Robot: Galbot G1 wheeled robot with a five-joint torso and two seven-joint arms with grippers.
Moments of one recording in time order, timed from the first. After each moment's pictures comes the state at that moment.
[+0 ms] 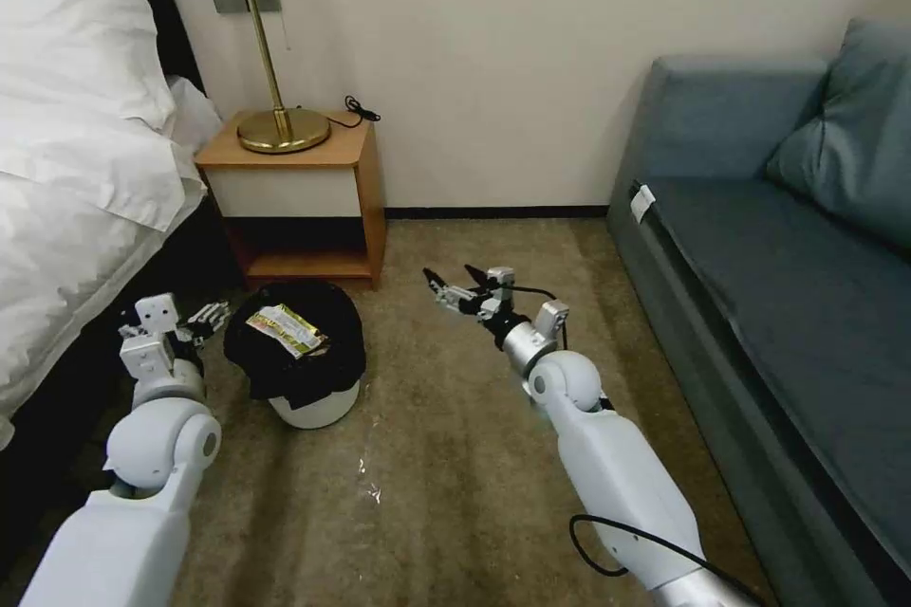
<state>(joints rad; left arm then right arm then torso) 1.20 -1.04 -0.59 -1.92 -0.49 0.28 -0.36 -0.78 1.41 0.20 1.40 0.63 -0.12 -0.26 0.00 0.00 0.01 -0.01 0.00</state>
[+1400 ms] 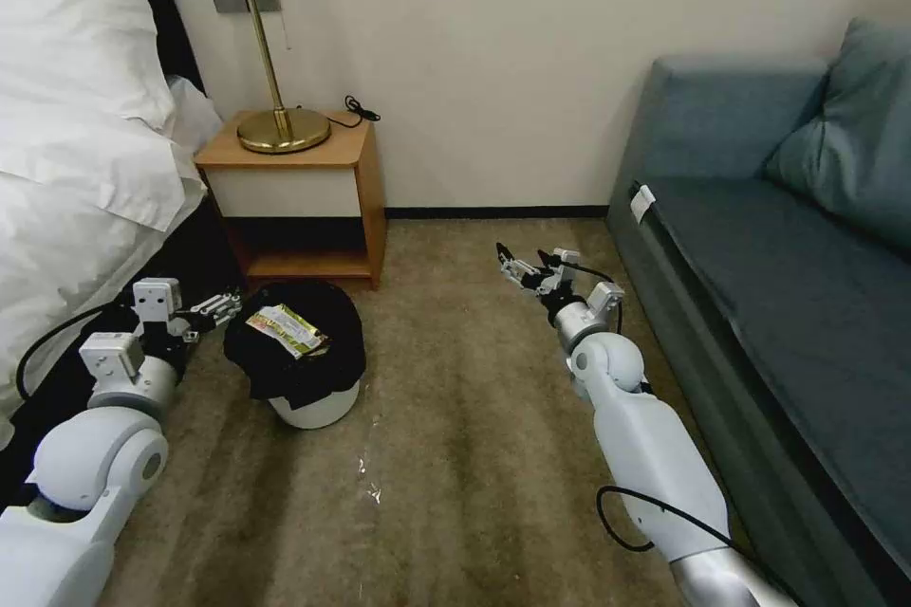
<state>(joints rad) 1.31 -0.89 -0.66 -2.02 -0.59 0.26 -0.26 -0.74 1.40 0.31 1.34 0.63 -0.11 -0.16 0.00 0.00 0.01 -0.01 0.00</state>
